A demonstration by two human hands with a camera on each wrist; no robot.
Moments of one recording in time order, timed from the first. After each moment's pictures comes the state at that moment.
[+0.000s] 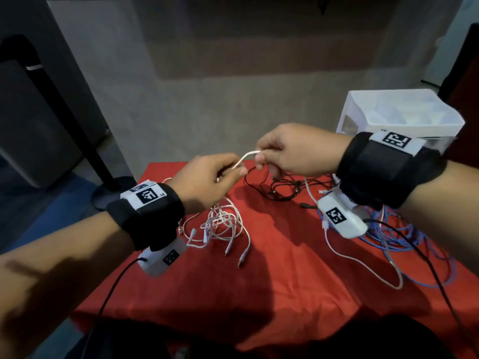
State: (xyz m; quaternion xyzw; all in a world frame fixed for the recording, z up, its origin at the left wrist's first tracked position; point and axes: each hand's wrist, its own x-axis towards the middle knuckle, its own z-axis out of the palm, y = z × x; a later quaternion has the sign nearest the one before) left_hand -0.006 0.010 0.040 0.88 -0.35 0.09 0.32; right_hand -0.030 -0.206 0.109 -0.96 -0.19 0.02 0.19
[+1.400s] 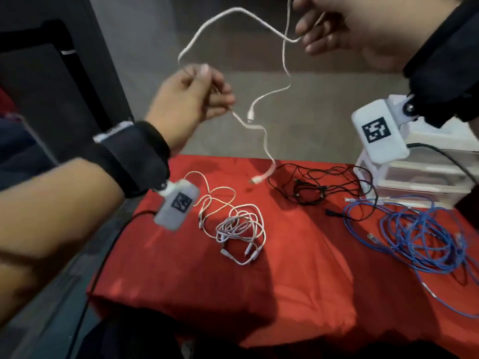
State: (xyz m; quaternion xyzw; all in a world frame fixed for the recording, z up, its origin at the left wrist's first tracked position) left_hand 0.036 0.050 0.114 0.67 -0.21 0.08 0.71; right_hand 0.015 -0.199 0.218 -0.84 -0.19 -0.08 0.50
